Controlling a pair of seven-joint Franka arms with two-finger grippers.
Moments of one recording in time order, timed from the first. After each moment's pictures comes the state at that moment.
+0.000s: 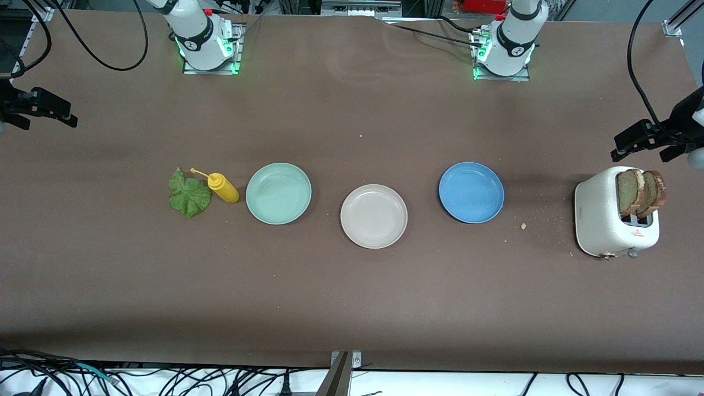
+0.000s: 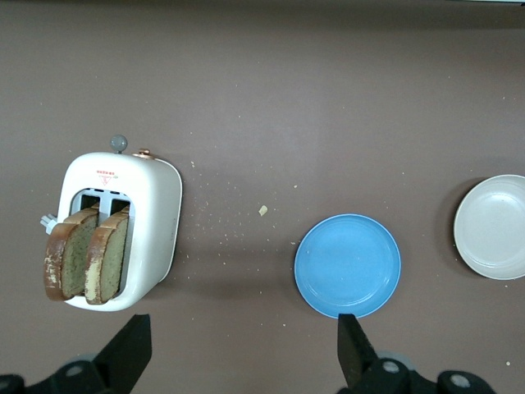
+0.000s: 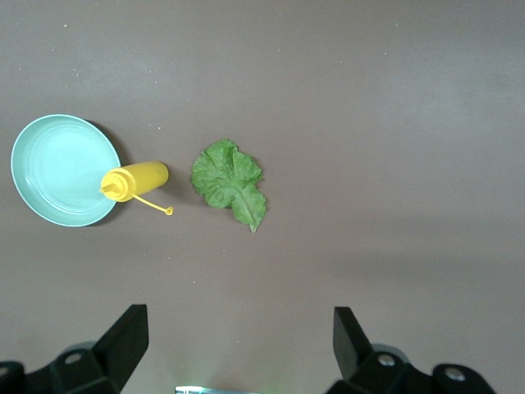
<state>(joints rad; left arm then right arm) 0.05 0.07 -0.02 -1.51 -0.02 1.63 -0.01 0.09 -0.02 -0.19 -1.64 0.01 1.55 -0.16</state>
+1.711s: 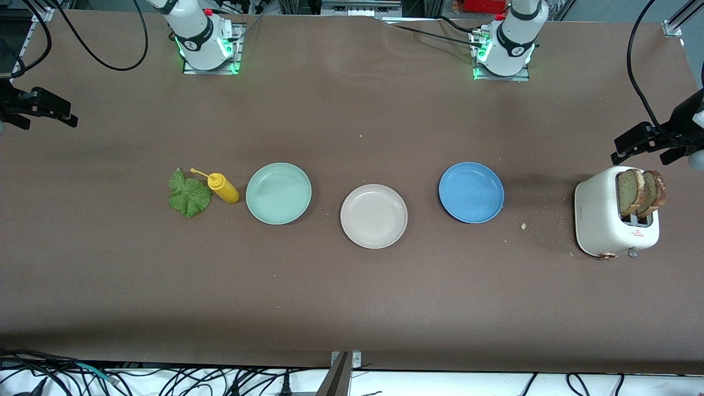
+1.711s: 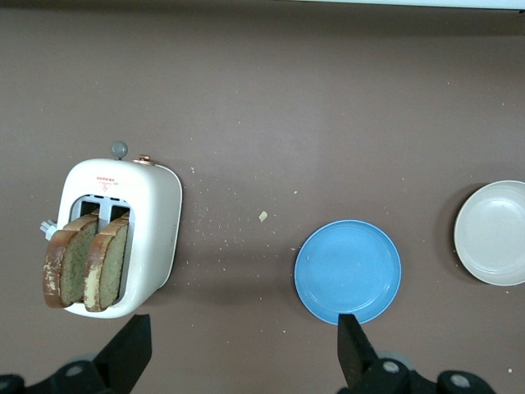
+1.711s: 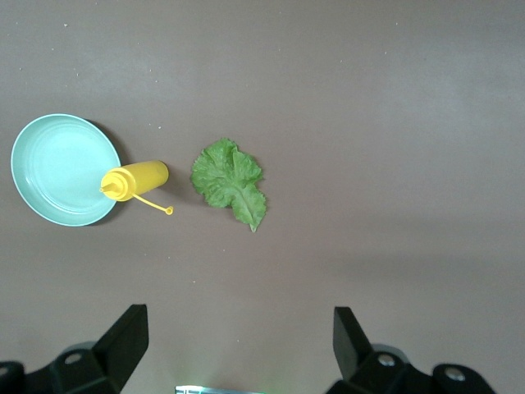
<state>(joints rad) 0.05 0.08 -0.02 -1.52 -0.02 1.64 -0.01 0.09 -0.02 -0.19 -1.64 0.01 1.55 -0.16</state>
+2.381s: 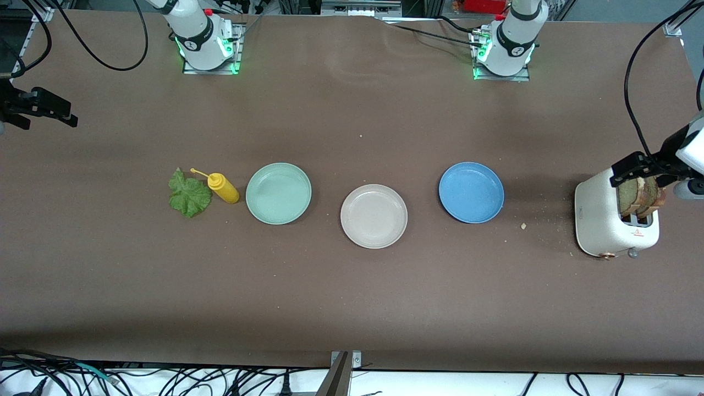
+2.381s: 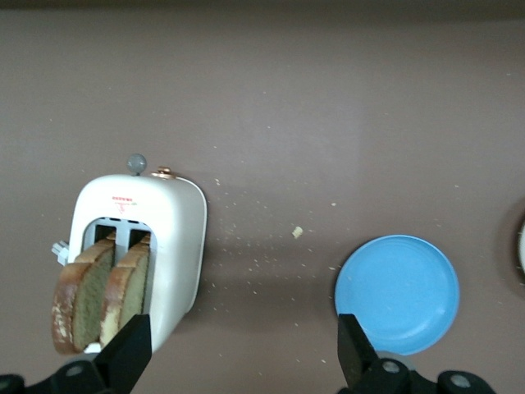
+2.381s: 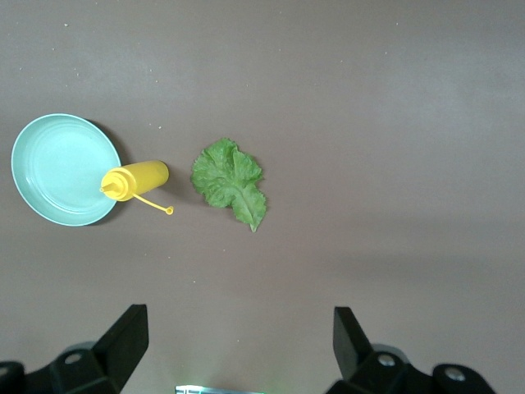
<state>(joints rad) 0.12 0.12 -0.02 -1.67 0.01 1.85 0.10 0.09 -0.02 -0.18 -1.64 0.01 1.55 -0.16</state>
